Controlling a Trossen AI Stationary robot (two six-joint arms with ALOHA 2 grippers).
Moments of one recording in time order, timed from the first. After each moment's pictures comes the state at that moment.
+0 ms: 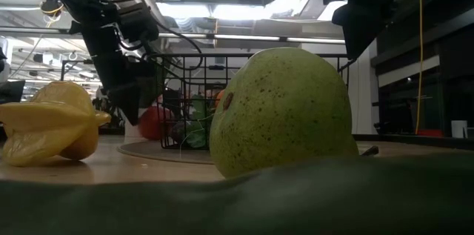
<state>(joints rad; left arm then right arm) 0.47 1.24 0.52 -0.28 -0.31 -0.02 0.18 1.50 1.22 -1.32 0.68 0.86</state>
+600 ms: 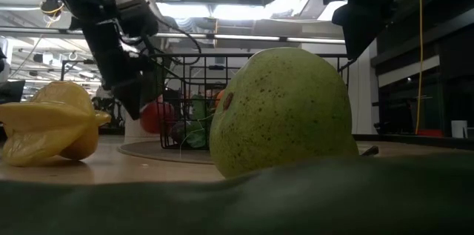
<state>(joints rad) 0.46 1.21 0.54 -0.30 -0.34 -0.09 0.18 1.50 1.22 -1.32 0.68 0.86</state>
